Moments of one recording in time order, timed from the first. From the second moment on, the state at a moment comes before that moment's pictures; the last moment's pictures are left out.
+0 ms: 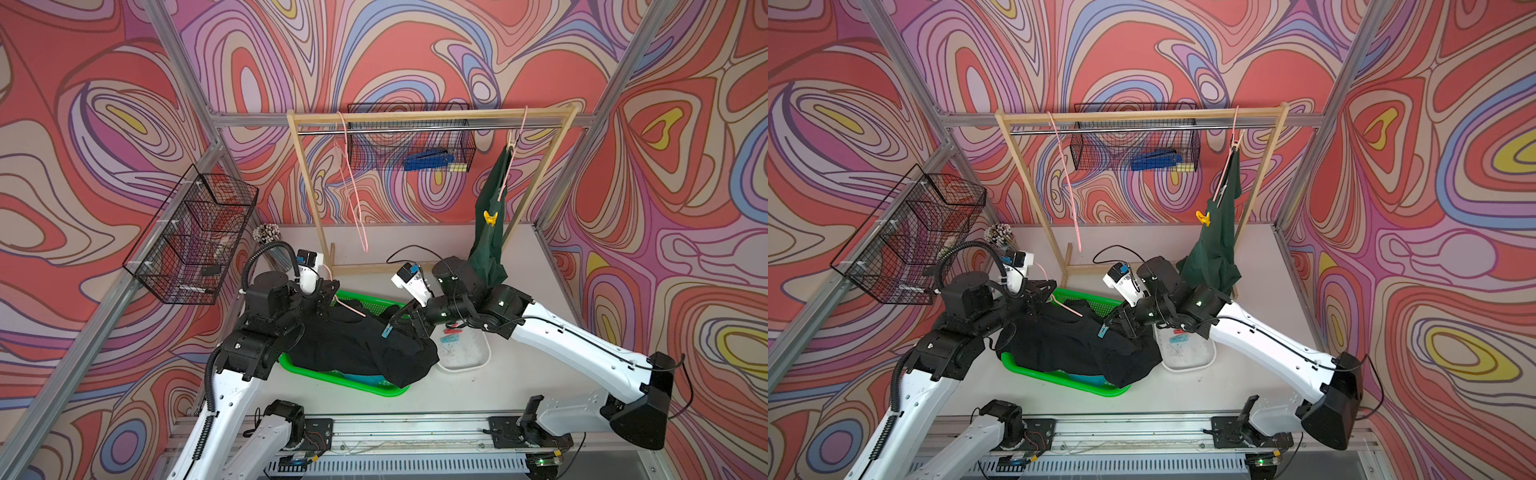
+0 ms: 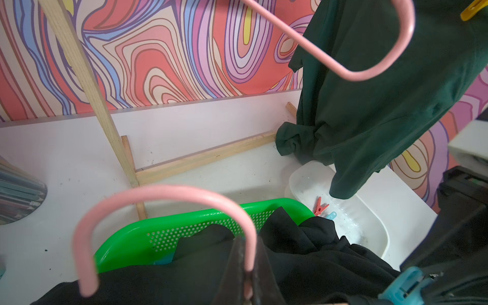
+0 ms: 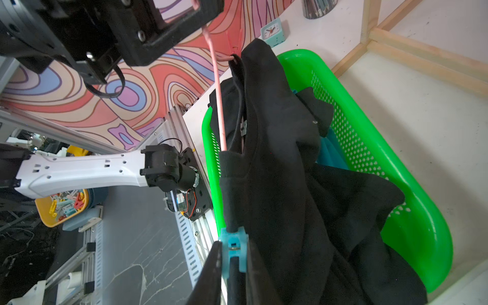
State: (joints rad) left arm -0.24 0.79 0.96 -0.57 0.32 -0.14; right arm 0.88 1.34 1.29 -0.61 -0.46 0.26
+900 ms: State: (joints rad) left arm -0.24 0.80 0.96 -0.57 0.32 -0.13; right arm 0.88 1.13 1.22 -0.47 -0.06 0.38
